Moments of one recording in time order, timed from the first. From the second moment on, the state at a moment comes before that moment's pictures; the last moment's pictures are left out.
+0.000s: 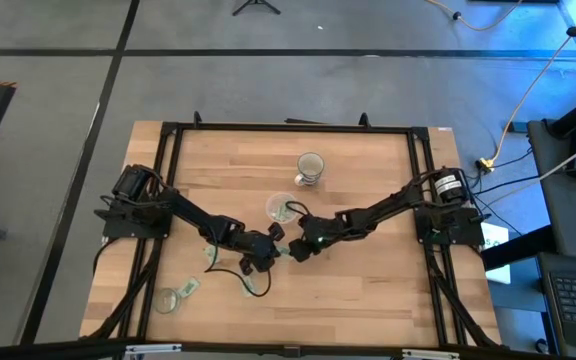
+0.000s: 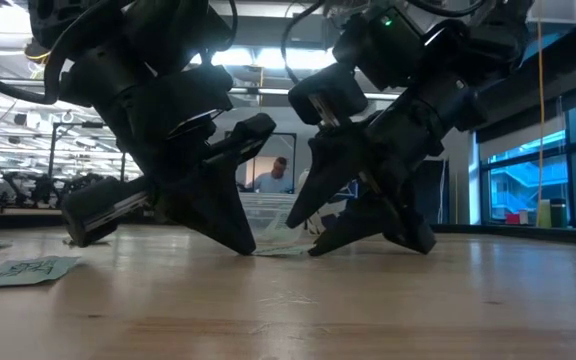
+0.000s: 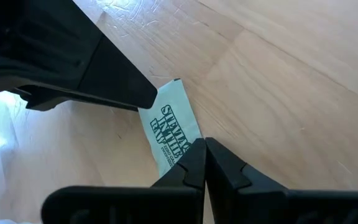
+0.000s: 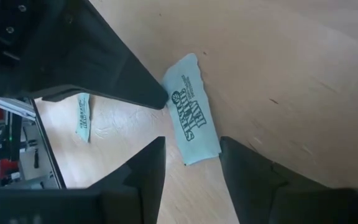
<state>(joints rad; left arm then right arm) -0.28 1.85 0.78 0.21 -0.16 0.68 0.17 1.94 0.90 0.29 -0.10 1.23</state>
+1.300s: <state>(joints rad) -0.39 1.73 0.78 0.10 -0.23 0.31 0.10 1.81 0.90 0.16 -0.10 0.85</state>
